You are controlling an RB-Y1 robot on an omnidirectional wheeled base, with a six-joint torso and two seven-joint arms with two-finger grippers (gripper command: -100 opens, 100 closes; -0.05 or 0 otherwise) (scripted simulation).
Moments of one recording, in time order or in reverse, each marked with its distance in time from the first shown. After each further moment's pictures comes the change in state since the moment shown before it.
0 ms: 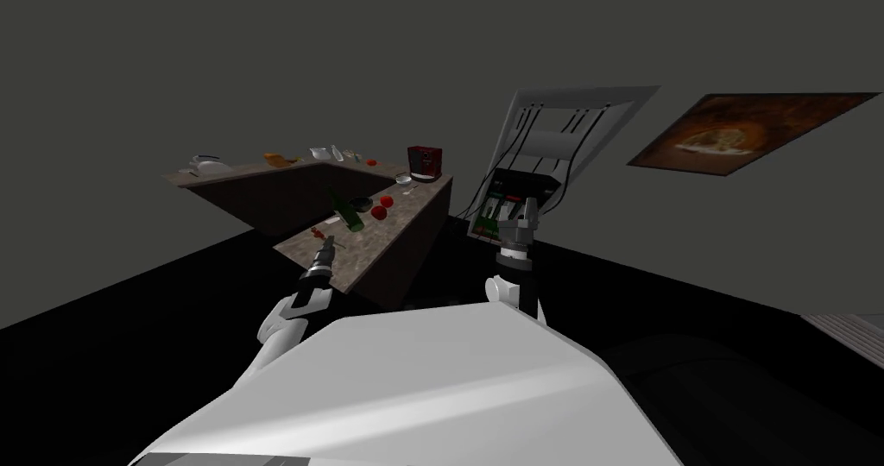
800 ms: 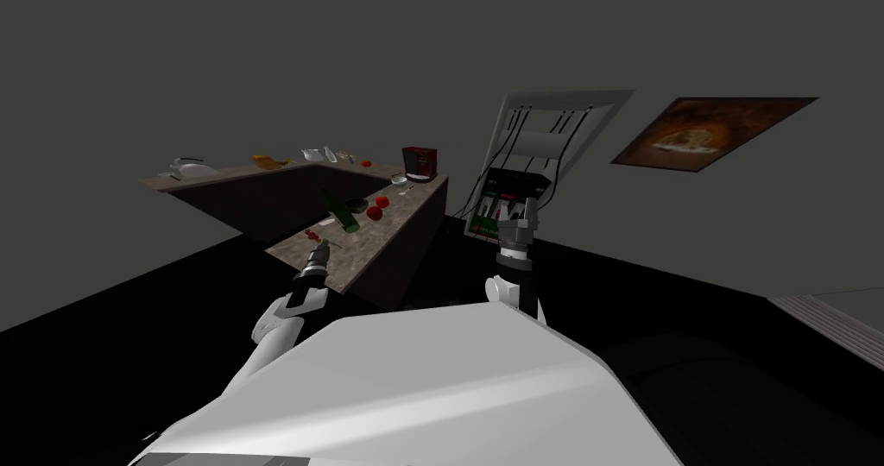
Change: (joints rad) left arm -0.029 0.025 0.029 0.060 0.011 -0.015 0.006; right arm 0.000 0.000 0.000 0.000 0.000 0.000 0.000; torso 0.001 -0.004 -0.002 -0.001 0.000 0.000
